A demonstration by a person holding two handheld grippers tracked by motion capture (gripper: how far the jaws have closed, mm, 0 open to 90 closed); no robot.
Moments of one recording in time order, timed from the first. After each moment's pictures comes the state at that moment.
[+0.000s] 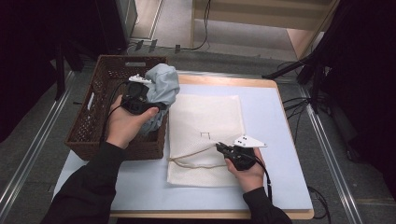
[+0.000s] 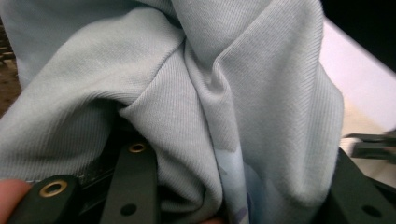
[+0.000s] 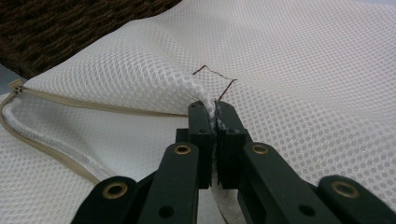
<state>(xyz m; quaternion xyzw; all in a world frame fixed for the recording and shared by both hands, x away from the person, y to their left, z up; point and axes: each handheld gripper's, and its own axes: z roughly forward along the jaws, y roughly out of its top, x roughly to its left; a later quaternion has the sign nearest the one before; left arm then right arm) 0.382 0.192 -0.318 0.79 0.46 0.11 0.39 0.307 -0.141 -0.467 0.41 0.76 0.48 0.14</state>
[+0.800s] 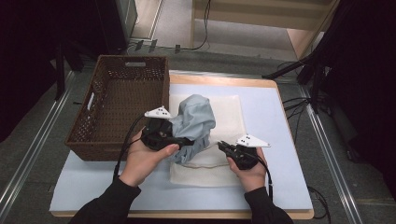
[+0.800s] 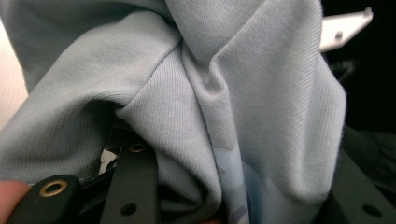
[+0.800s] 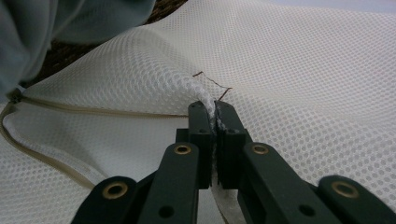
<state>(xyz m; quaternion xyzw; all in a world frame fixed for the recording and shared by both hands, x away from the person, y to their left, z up) 0.302 0.139 -0.351 0.80 0.38 -0.01 0.46 0.307 -0.147 -0.464 0.42 0.75 0.49 0.15</state>
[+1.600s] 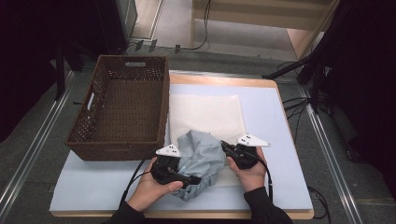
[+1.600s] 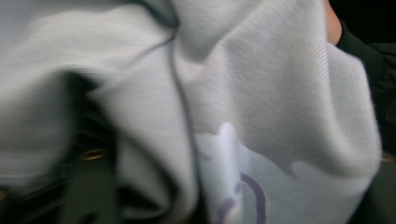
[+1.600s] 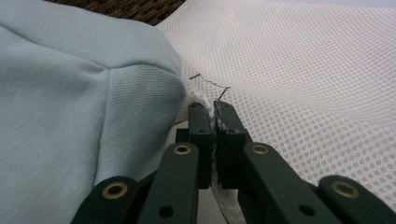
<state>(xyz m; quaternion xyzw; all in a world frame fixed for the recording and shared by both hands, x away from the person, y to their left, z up) 0.262 0.124 -0.428 0.83 0.33 -0.07 0.44 0.309 -0.147 -0.465 0.43 0.75 0.49 0.14</state>
